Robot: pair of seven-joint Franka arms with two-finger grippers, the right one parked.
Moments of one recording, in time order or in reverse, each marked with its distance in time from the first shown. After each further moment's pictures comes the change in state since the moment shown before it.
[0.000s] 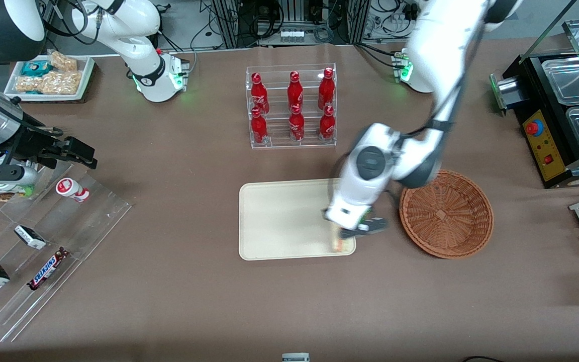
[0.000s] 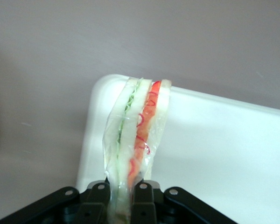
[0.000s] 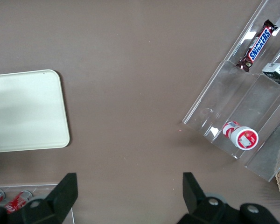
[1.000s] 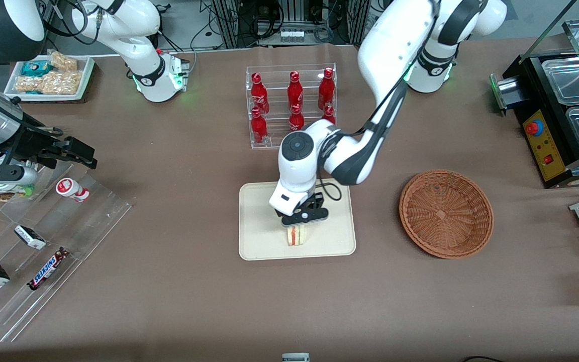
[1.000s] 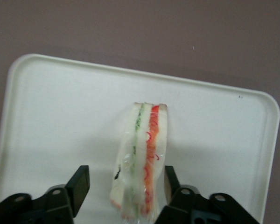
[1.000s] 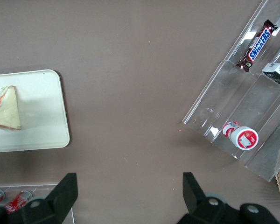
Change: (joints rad) arm -0.134 0.096 0.037 0.192 0.124 -0.059 -0.174
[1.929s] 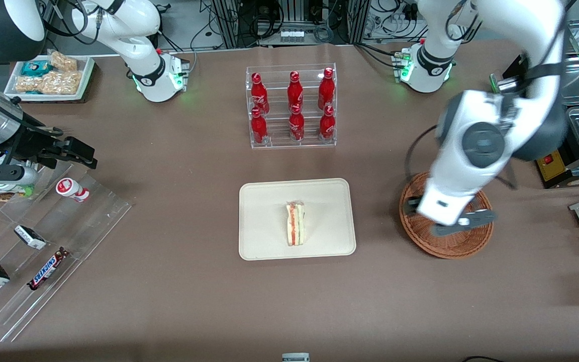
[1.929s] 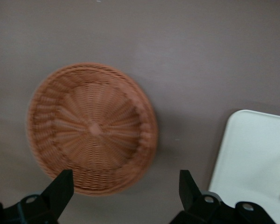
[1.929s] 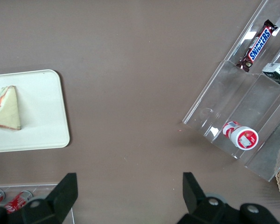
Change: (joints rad) arm 0.442 -0.456 0.012 -0.309 0.005 -0.313 0.488
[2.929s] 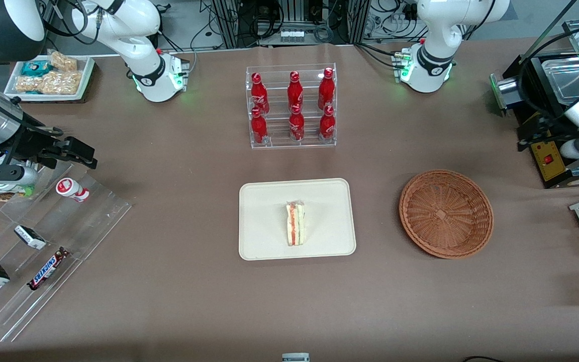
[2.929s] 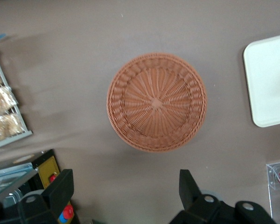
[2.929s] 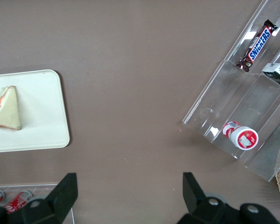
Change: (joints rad) arm 0.225 -0.311 0.043 0.015 -0.072 -0.240 0.709
